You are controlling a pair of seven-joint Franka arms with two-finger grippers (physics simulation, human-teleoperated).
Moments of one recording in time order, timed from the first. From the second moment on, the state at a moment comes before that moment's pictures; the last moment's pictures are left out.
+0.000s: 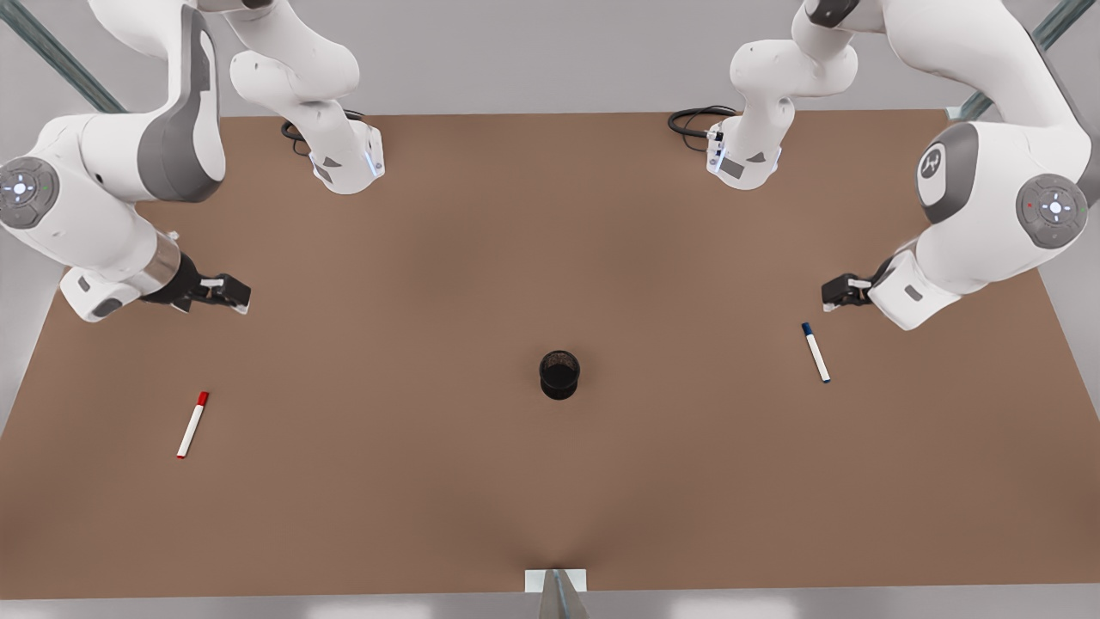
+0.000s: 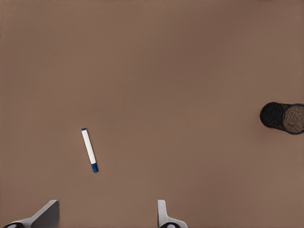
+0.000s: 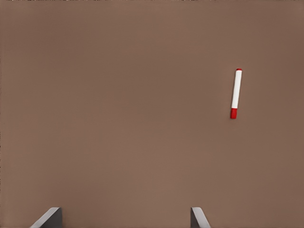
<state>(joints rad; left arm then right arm) -0.04 0.23 -0.05 -1.35 -0.03 1.48 0.00 0.11 0.10 -0.08 -1.55 0.01 1.60 0.07</state>
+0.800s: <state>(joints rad) 0.17 0.49 0.00 -1.94 -0.02 2.28 0.00 -0.15 0.65 -0.08 -1.54 0.02 2.18 -0.01</state>
